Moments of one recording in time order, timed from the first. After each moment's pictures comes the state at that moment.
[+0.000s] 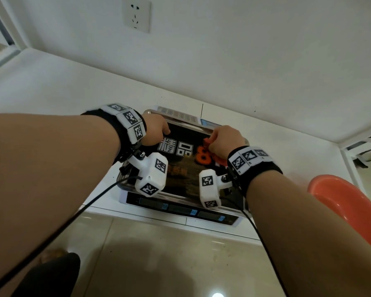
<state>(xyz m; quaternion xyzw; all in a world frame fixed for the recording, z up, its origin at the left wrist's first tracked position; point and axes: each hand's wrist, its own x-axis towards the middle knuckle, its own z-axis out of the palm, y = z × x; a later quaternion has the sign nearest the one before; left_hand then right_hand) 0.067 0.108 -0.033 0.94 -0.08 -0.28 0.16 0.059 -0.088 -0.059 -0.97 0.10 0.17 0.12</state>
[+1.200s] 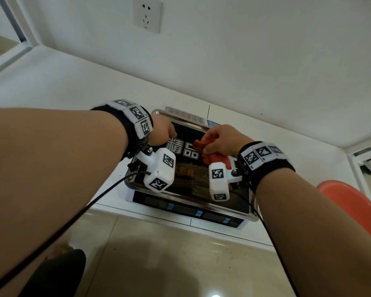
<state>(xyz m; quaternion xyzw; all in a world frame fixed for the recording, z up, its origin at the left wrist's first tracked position) 0.070 0.114 -0.033 0.92 -0.08 -0.34 0.18 0.074 -0.087 -0.055 -0.95 0.03 0.25 0.19</state>
